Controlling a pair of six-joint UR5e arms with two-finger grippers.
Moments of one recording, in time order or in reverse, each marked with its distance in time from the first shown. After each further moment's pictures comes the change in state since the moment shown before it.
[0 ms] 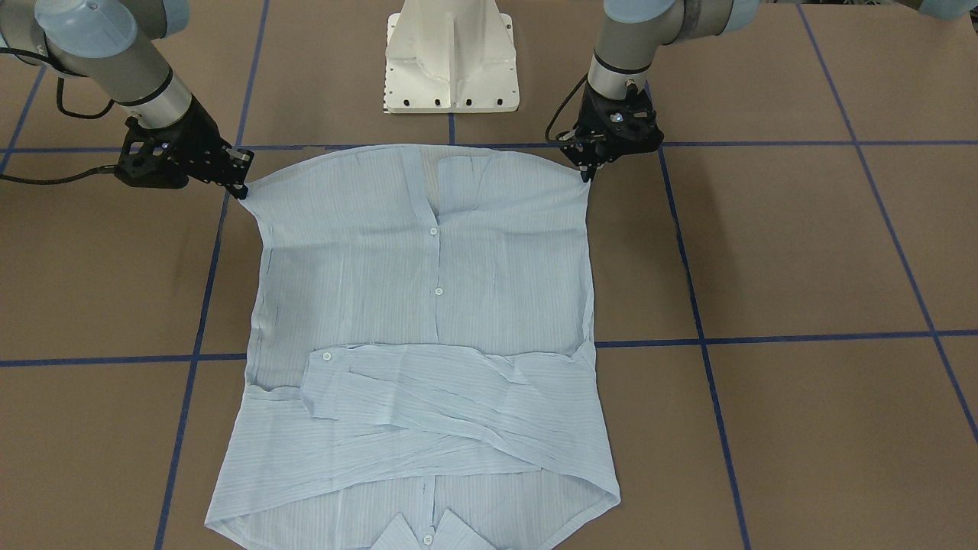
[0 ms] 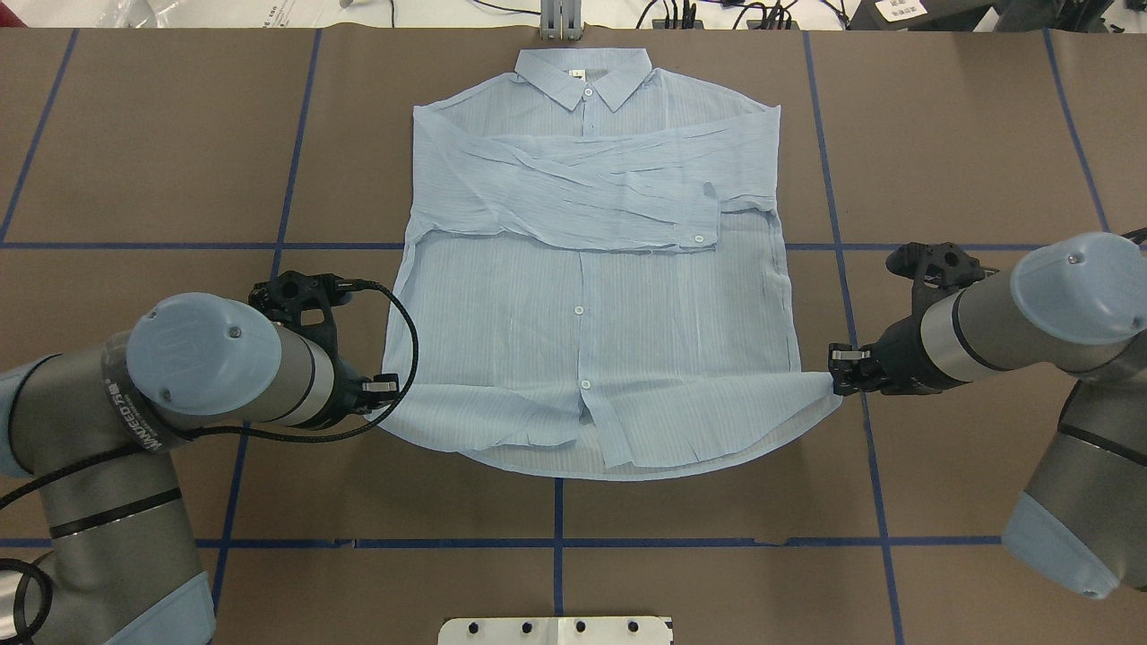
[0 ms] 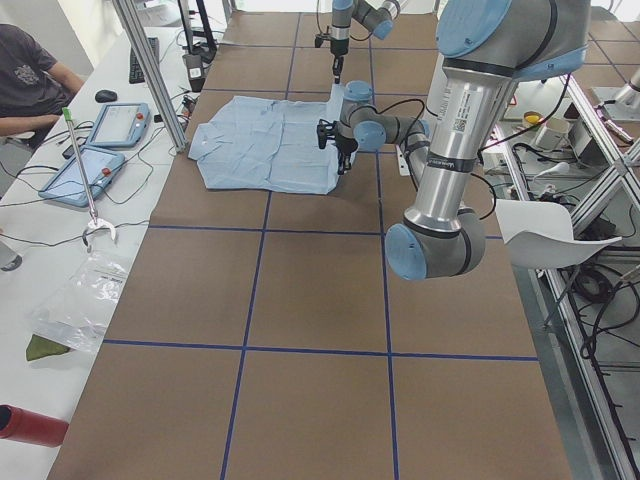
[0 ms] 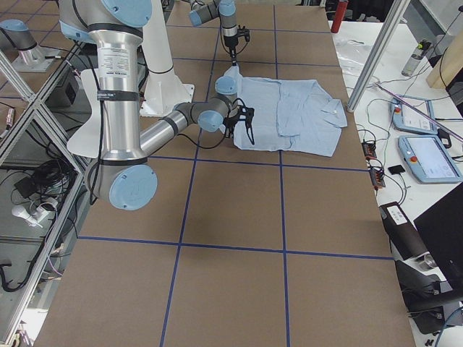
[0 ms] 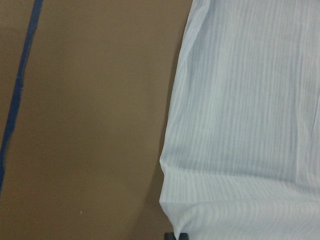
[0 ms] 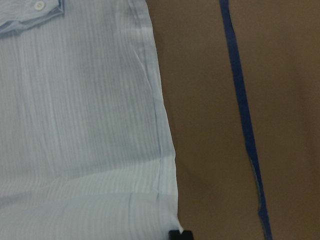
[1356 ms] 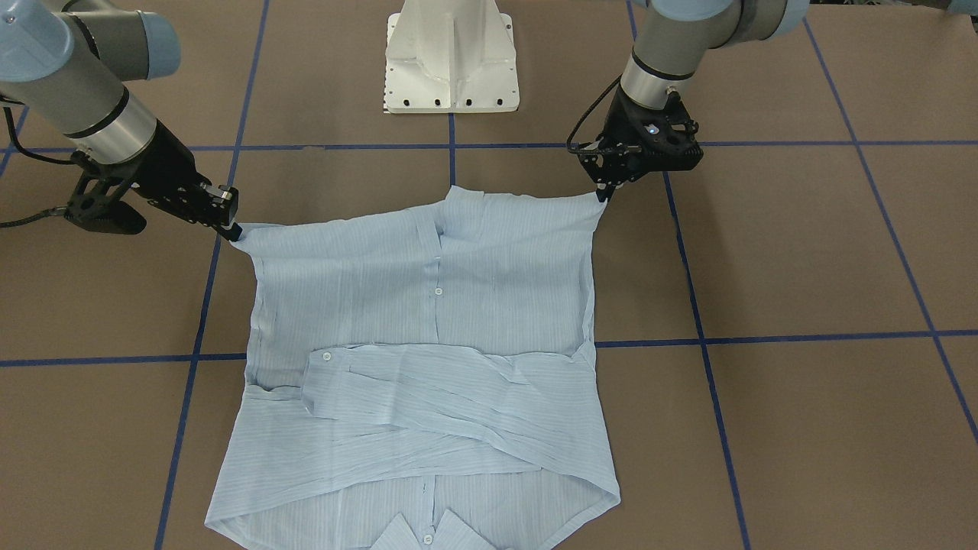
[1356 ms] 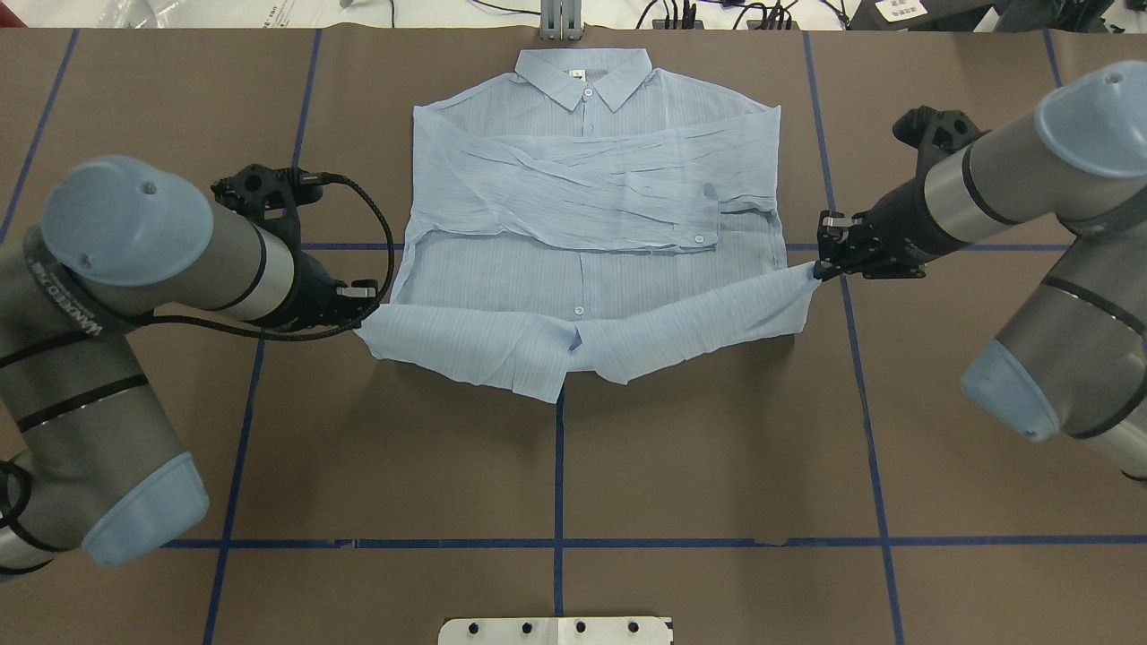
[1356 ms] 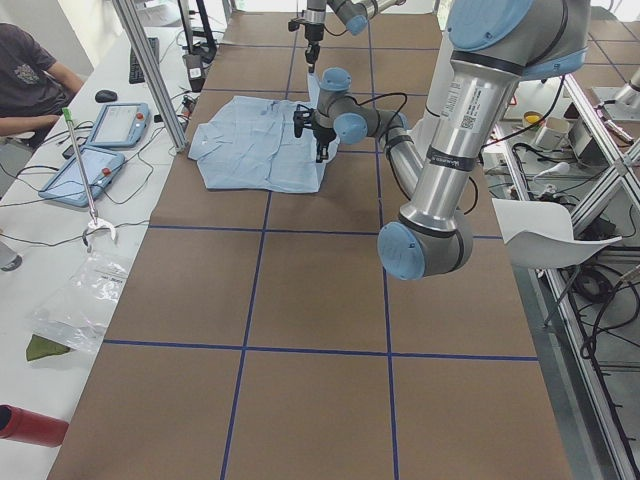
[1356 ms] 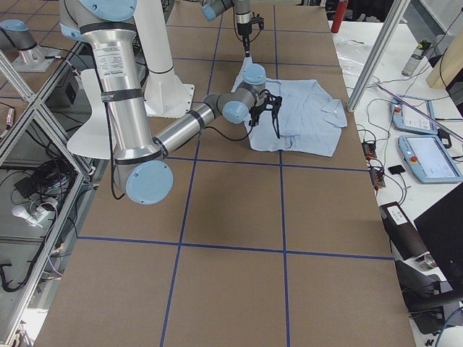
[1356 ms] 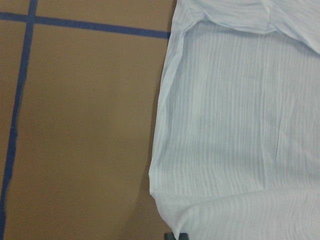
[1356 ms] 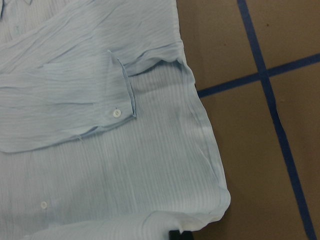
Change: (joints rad) left arm -0.202 -0.060 0.057 -0.086 -0.126 0.110; right arm 0.228 0.238 -0.158 -0.017 0.152 -0.008
